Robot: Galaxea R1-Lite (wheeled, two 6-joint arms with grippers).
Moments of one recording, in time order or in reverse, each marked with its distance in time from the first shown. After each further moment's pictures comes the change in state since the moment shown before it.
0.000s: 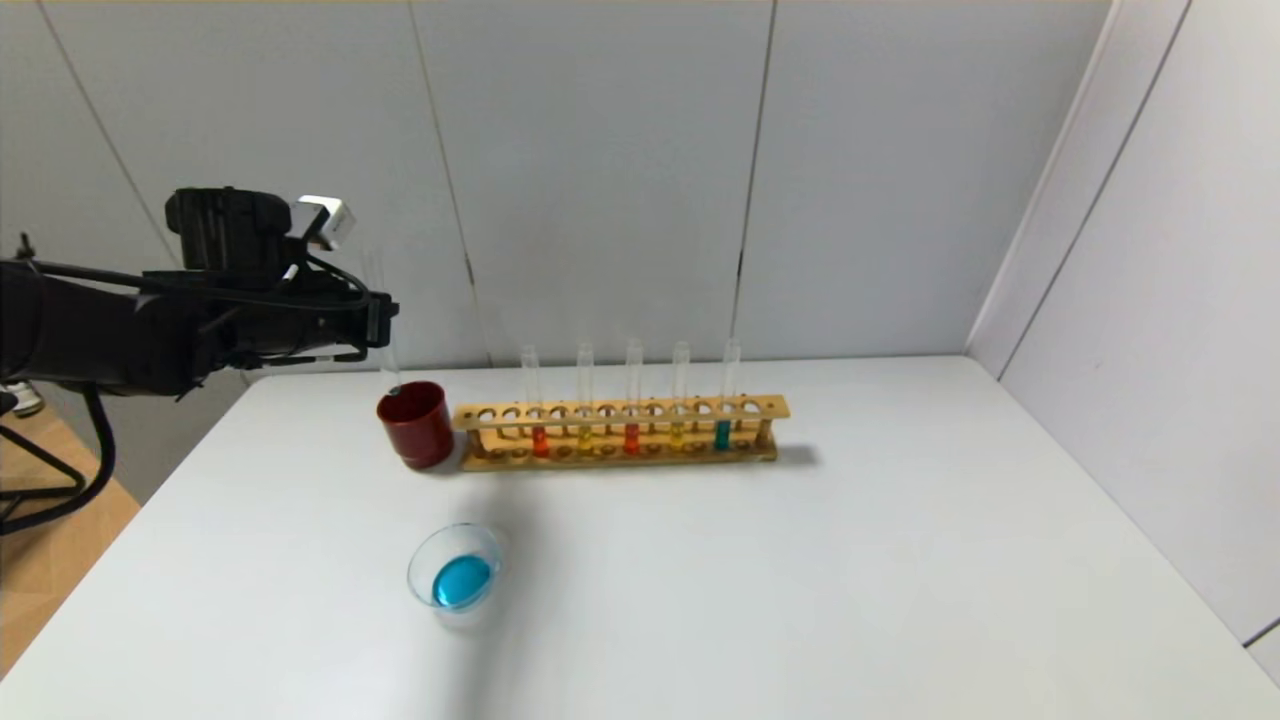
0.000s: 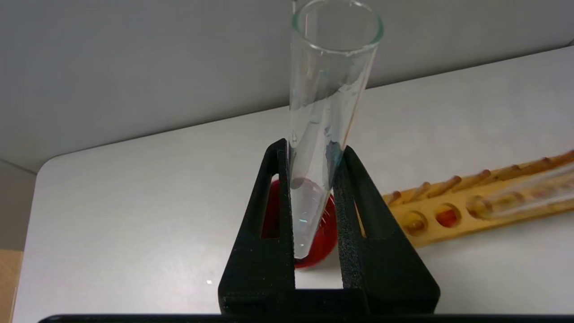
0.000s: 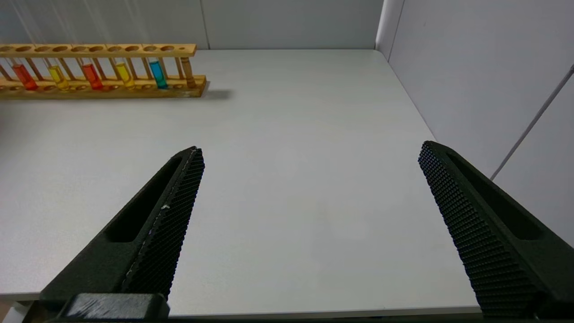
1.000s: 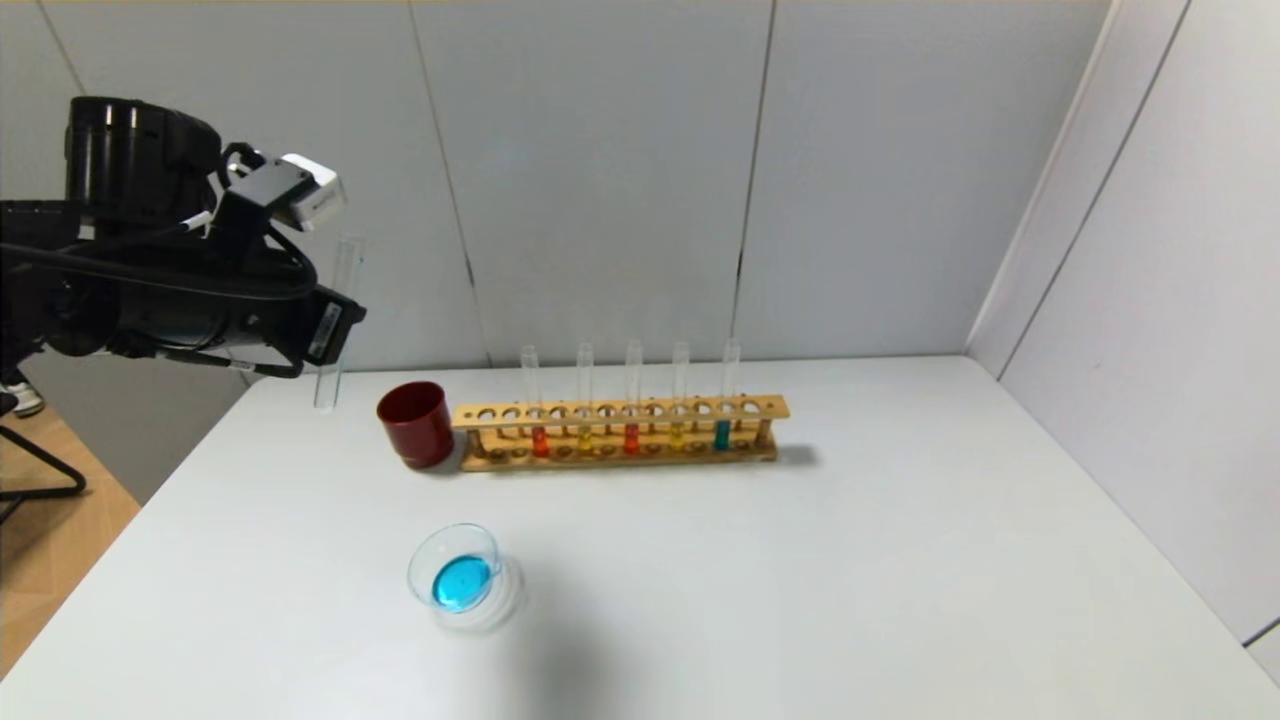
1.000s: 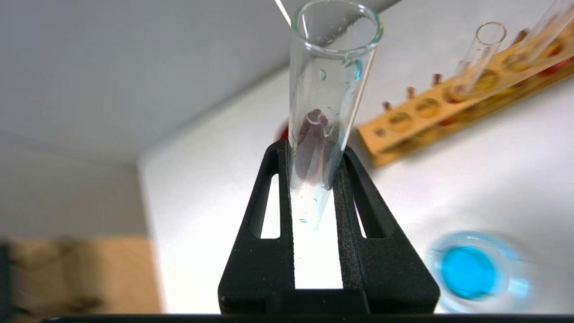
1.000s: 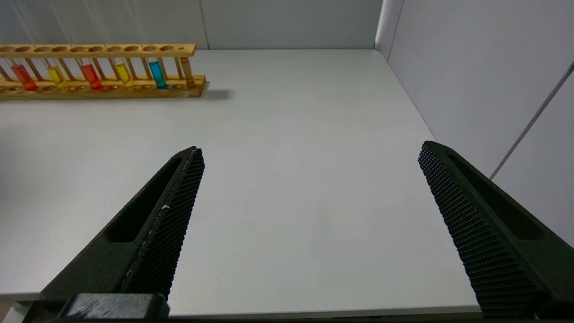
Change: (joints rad) left arm -0.102 -0.306 0.024 0.398 0.132 0.239; right arm 0.000 0.000 0.000 0.000 0.000 0.000
